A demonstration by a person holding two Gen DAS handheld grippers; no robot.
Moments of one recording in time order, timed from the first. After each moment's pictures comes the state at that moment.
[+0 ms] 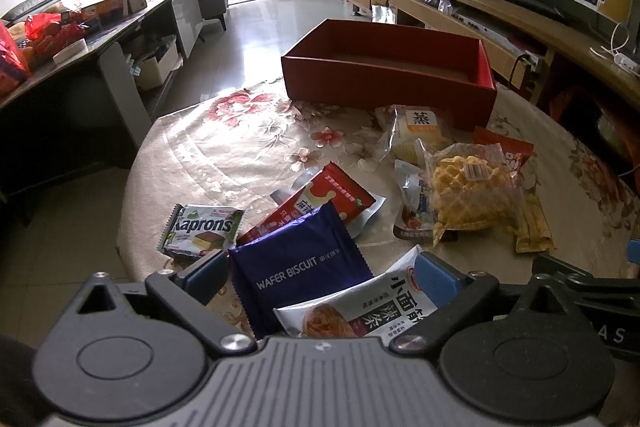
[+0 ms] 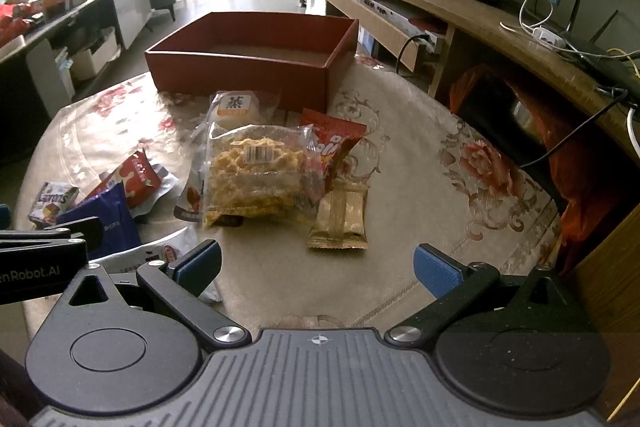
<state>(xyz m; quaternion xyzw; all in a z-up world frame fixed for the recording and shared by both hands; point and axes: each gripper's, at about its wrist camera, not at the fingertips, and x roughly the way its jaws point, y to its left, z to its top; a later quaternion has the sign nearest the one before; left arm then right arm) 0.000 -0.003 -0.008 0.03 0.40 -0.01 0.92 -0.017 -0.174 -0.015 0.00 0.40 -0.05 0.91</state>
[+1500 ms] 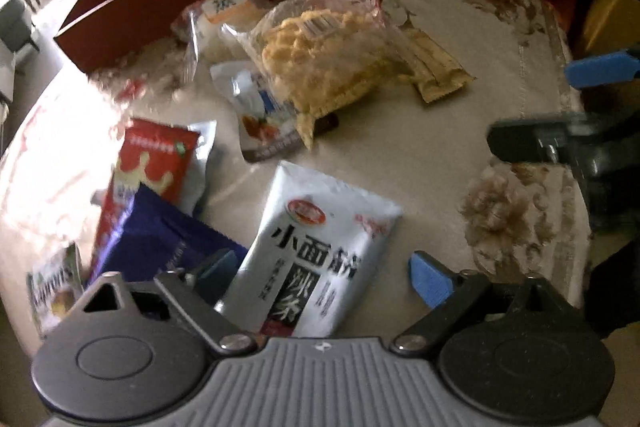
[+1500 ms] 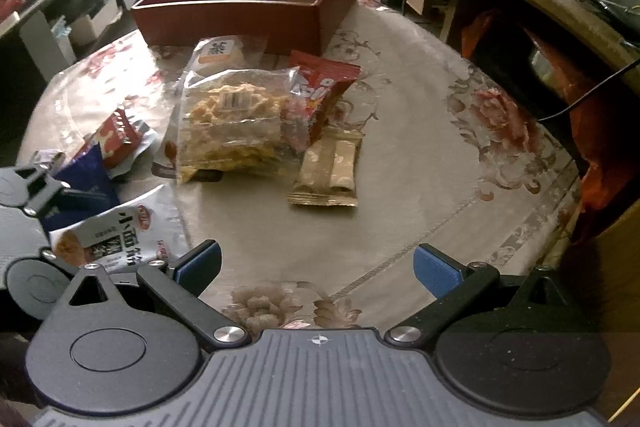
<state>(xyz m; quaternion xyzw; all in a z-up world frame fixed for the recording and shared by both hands) 0.033 -0.053 -0.075 0.19 0.51 -0.26 0.80 -0.002 -0.204 -0.035 0.03 0.47 -0.02 0.88</state>
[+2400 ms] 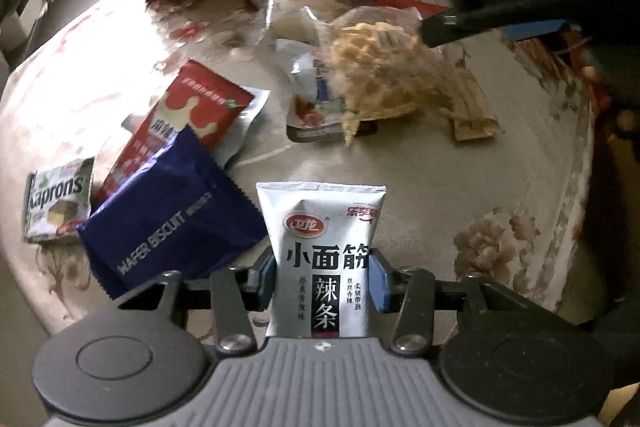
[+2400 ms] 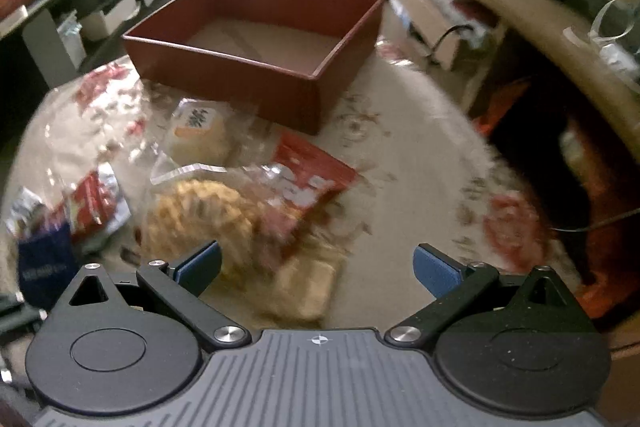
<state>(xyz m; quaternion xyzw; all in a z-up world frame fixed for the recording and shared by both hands) 0.040 -0.027 -0.062 0.06 0.55 -0.18 0.81 0.106 -0.224 -0.022 -0.01 0.48 0.04 0.88</state>
